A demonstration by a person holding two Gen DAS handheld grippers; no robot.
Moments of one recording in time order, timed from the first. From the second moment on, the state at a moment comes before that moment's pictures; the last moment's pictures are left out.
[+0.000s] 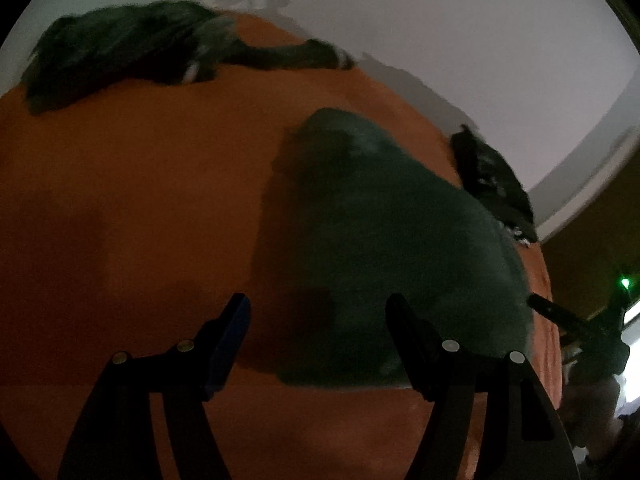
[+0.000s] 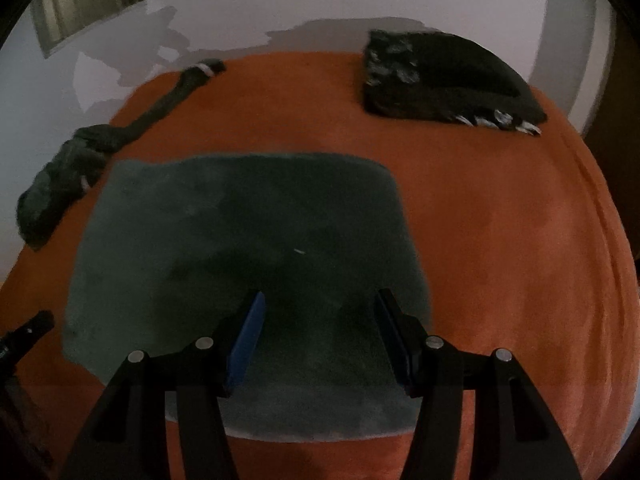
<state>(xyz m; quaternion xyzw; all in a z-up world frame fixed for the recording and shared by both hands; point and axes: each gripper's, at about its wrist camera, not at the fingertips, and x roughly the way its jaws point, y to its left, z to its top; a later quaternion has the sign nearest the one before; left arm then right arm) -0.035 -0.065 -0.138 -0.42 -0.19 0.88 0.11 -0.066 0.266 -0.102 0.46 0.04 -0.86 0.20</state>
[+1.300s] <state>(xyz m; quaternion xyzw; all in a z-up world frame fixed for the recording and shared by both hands) -0.044 -0.066 -0.152 -0.44 -0.16 0.88 0.09 -0.081 0.282 -0.128 0.50 0.03 -0.85 0.16</state>
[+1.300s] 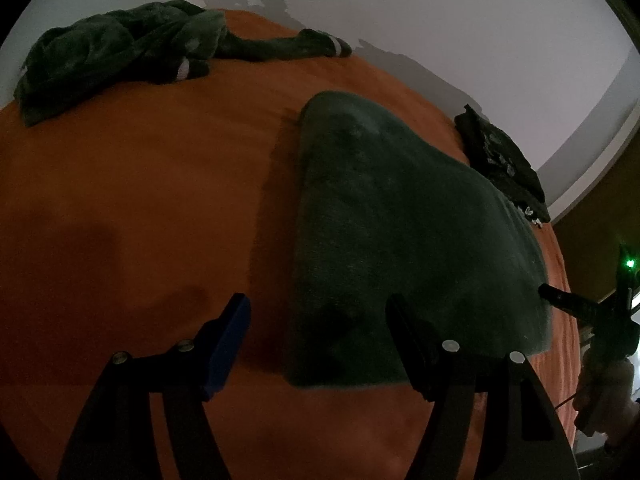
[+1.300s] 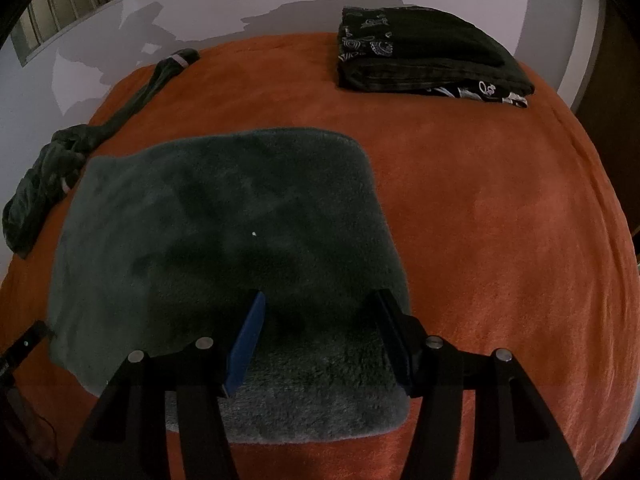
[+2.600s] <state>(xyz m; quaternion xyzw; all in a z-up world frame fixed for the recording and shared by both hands) -0.047 -0.068 -0.154 -0.45 -0.17 0.87 0.09 -0.082 0.284 -0.130 0.50 0.03 -0.85 0.16</state>
